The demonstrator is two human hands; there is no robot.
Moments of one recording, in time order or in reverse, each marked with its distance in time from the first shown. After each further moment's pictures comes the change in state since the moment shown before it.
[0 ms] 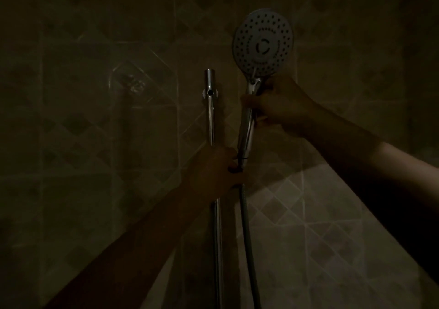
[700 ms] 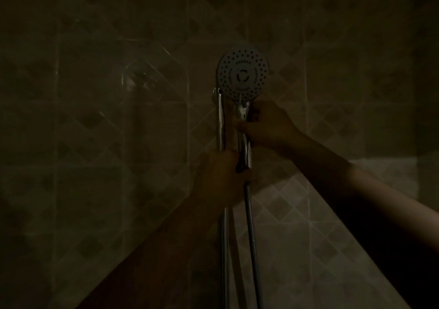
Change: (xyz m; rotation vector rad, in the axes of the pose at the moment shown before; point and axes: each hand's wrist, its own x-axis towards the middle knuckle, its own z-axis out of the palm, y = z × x) left_hand -0.016 0.001 0.007 0.035 0.088 -0.093; right_hand -0.024 0.016 0.039 -0.205 -0.048 -0.070
